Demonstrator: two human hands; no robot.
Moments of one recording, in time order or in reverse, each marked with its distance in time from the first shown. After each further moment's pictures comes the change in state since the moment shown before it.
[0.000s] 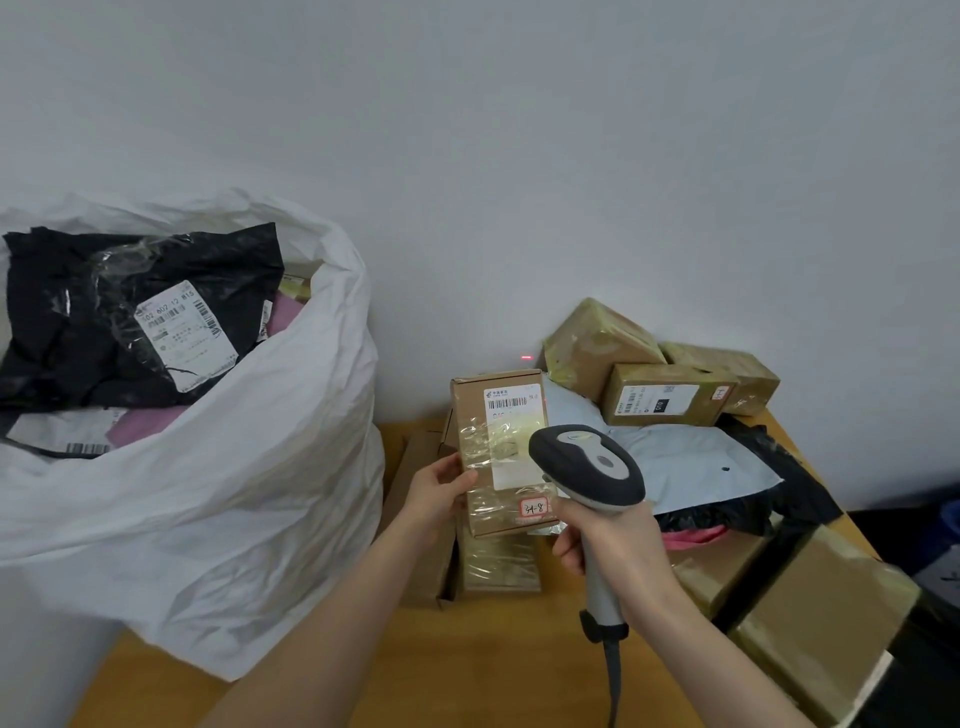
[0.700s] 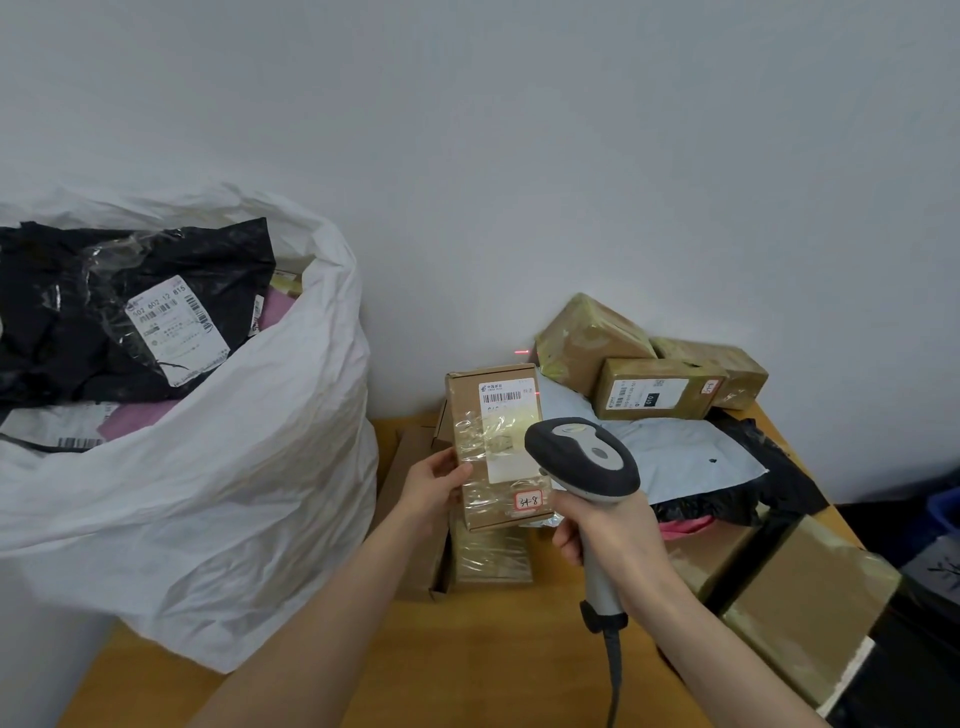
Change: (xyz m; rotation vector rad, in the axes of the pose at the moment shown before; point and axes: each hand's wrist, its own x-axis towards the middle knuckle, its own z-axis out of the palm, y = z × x) left_hand -0.002 -0.001 0.007 0.000 0.009 -0.006; right_hand -0.006 -0.001 -0.010 -0.035 0.000 -0.039
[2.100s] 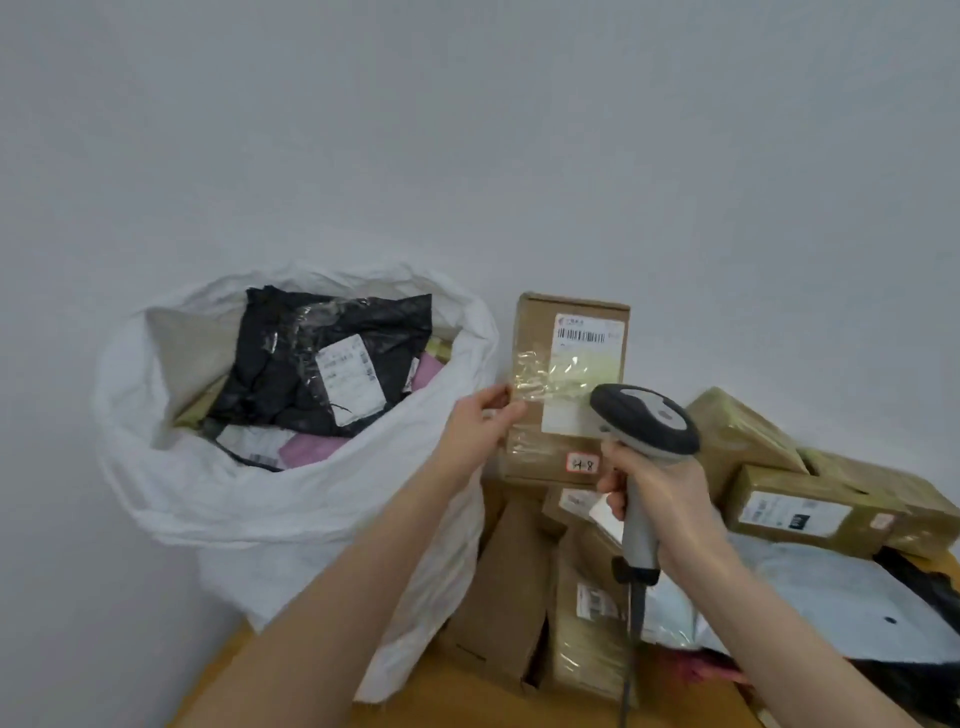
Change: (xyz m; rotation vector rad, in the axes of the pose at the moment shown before) left_hand -0.039 0.170 -0.067 0.141 0.150 0.421; right_hand 0.049 -0.093 0.060 0.261 -0.092 -0.191
